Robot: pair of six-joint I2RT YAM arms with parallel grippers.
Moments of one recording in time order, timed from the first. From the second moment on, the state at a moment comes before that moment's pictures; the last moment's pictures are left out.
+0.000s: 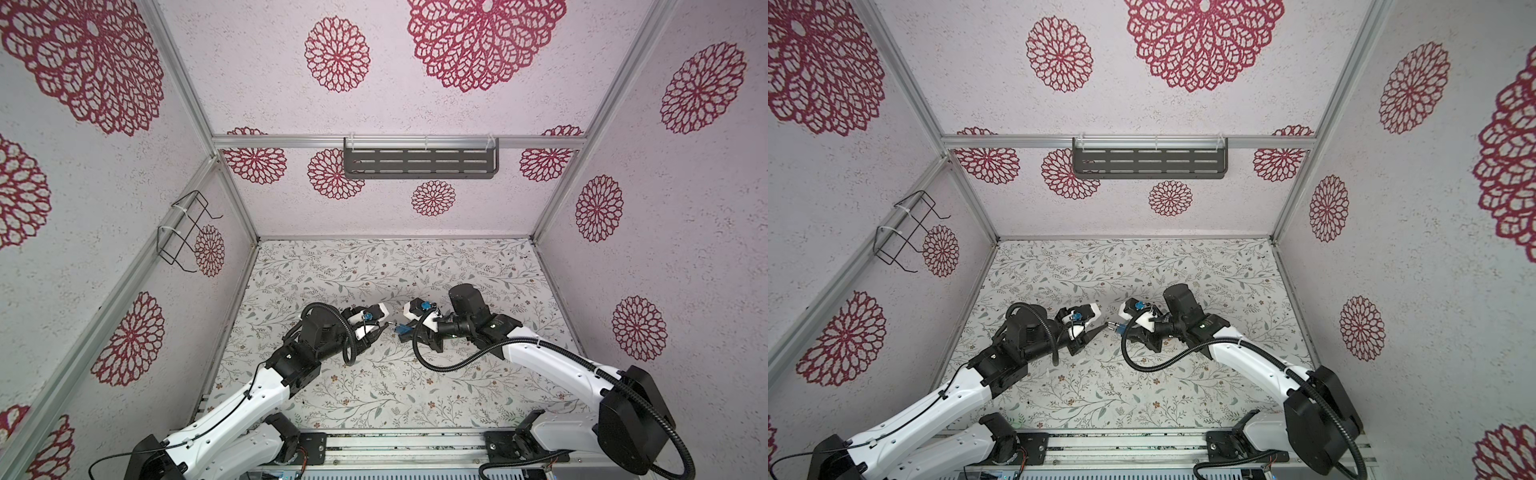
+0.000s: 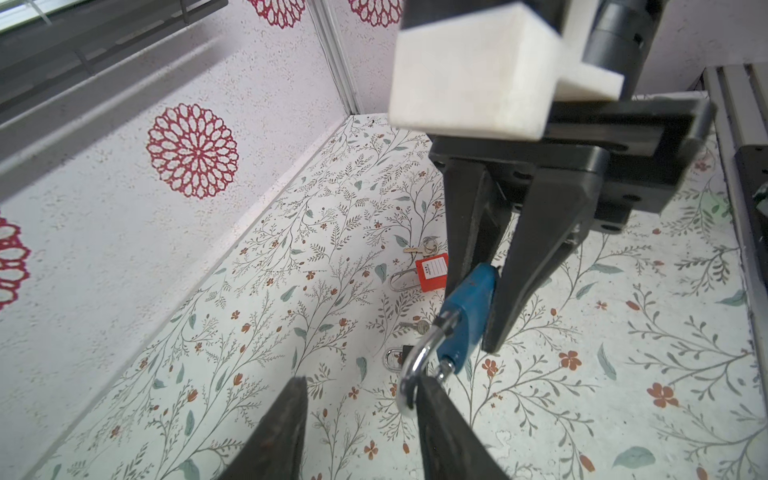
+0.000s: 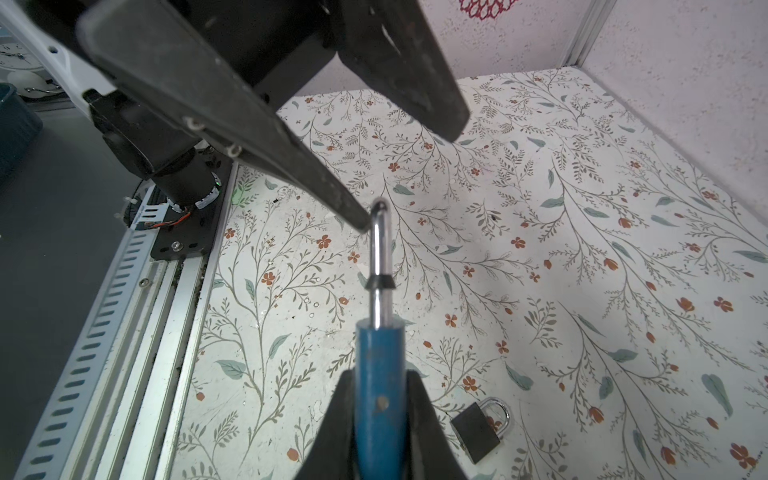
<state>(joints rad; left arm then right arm) -0.67 0.96 0.65 -0.04 0.21 0.42 0.68 1.30 0.86 -0.16 -0.68 -0.40</state>
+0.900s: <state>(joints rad) -0.71 1.02 0.71 -0.08 0.22 0.48 0.68 1.30 0.86 -0.14 -0.69 -0.40</state>
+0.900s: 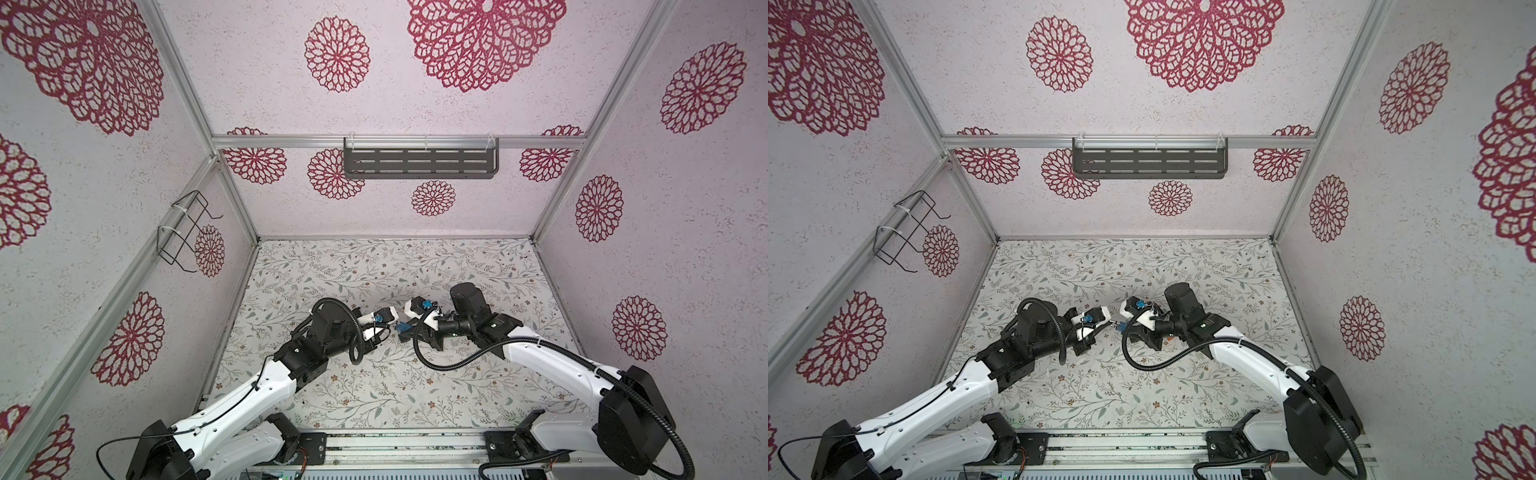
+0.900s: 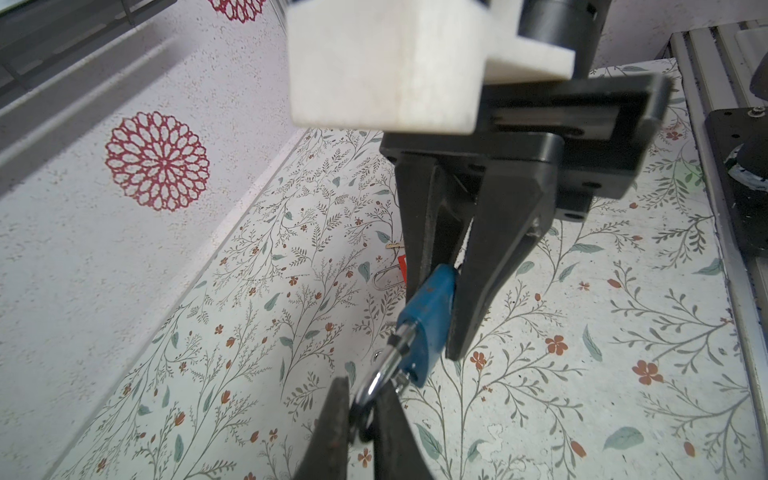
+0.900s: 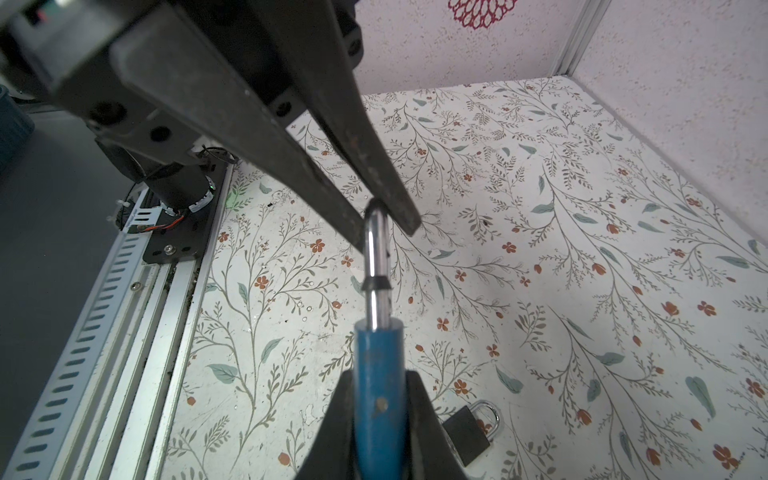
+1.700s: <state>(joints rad) -0.70 1.07 0.78 -0.18 0.28 0.48 0.67 1.29 0.86 -0.15 -0.68 -0.41</state>
